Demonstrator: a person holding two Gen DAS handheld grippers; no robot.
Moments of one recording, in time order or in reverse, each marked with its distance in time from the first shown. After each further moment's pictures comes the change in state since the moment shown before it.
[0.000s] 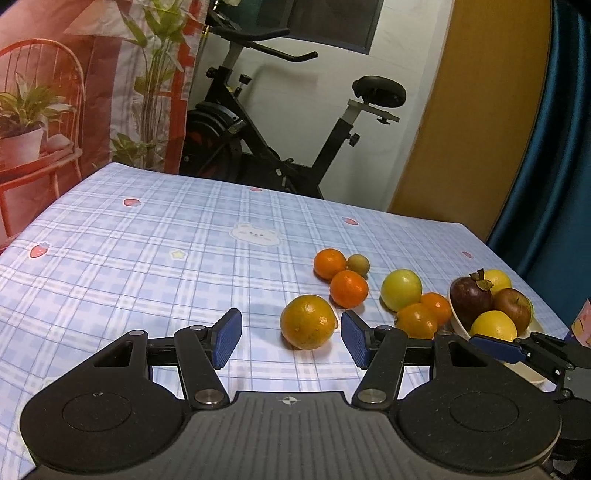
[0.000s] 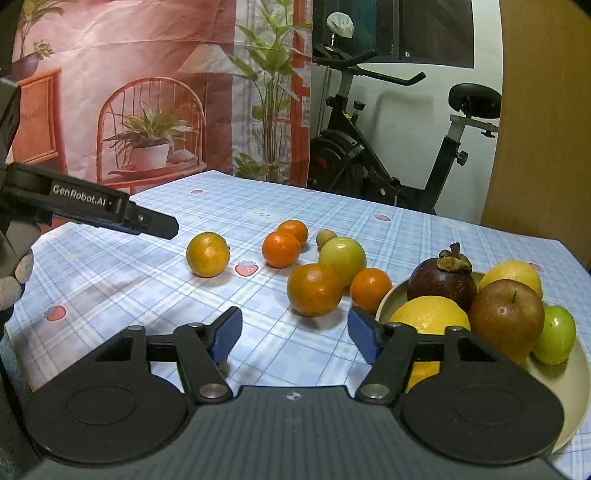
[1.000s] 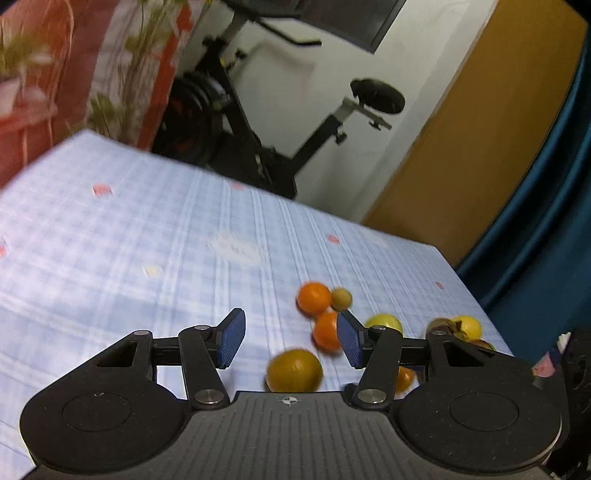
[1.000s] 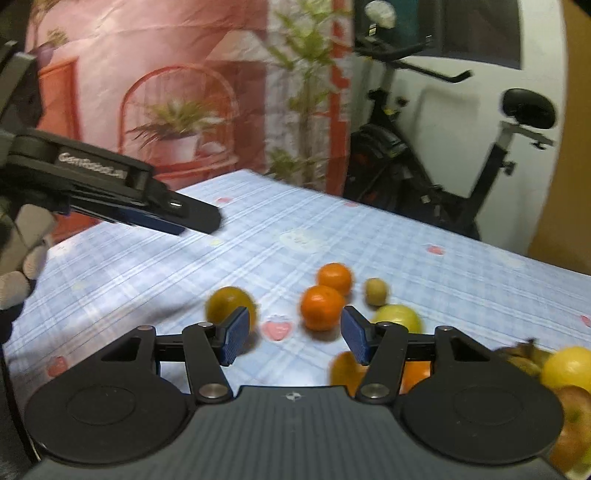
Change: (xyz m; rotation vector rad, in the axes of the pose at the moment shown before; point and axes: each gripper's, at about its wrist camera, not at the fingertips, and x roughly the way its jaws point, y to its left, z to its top) left arm 0.039 0.041 0.043 -0.157 0.090 -0.175; right arm 0.061 0.018 0.055 -0.076 0.058 0.119
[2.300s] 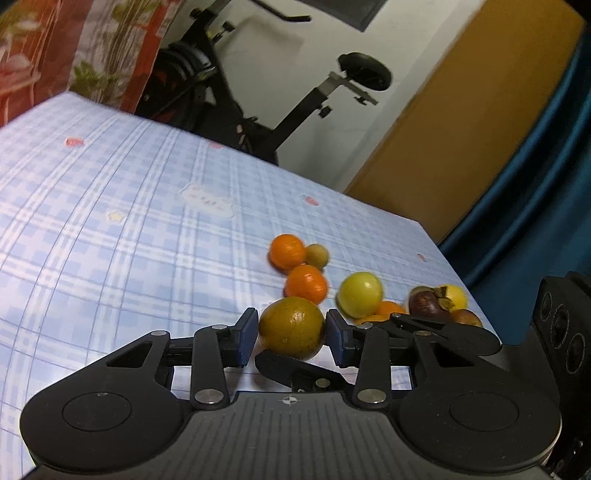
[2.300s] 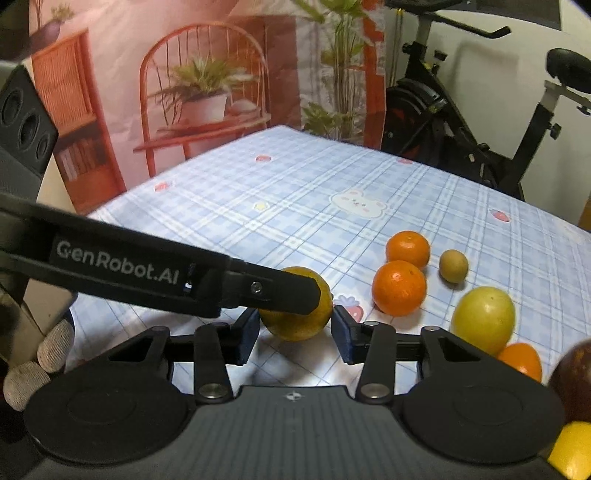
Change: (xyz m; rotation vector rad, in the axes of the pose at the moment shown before) left arm 0.017 -0.016 -0.031 -0.001 0.039 -0.059; right arm 0.041 0.022 0.007 0.035 0.127 0.104
